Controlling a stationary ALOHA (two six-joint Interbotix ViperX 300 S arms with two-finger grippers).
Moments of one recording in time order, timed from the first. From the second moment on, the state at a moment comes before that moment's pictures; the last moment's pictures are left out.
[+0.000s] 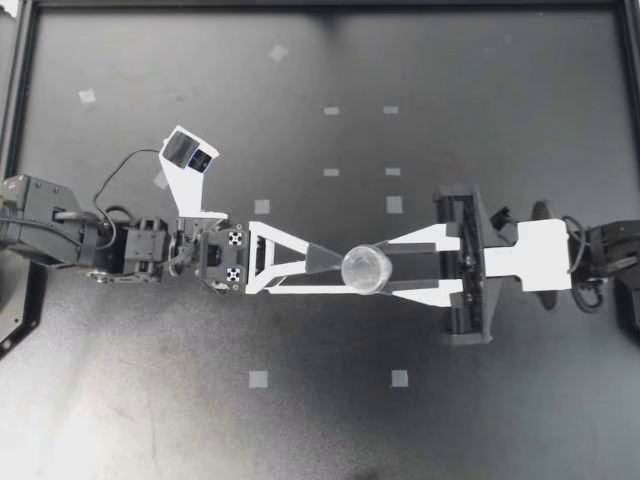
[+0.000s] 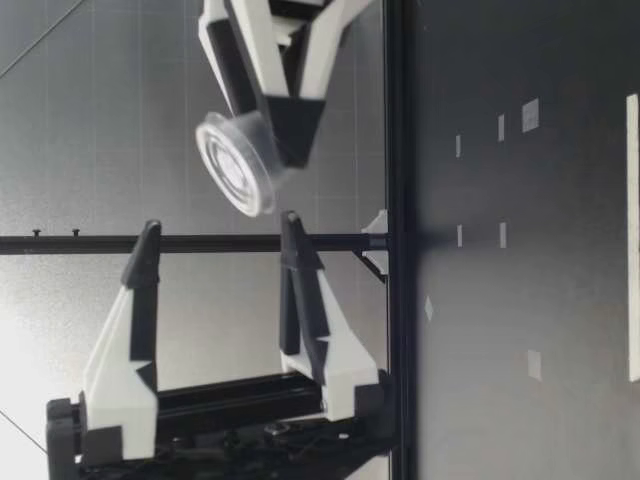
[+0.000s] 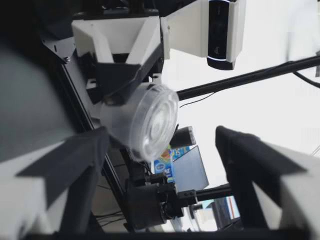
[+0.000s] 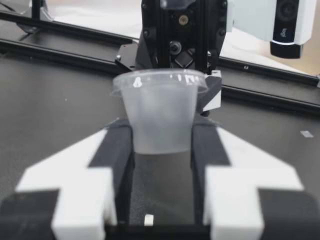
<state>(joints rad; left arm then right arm) -0.01 0.04 0.87 0.07 -0.99 -1.35 -0.03 0.05 1.04 -0.07 -1.13 -0.19</state>
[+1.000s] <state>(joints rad) -0.01 0.04 0.84 0.13 -0.66 -0.40 -0.03 0.02 1.07 -0.08 -1.06 0.10</state>
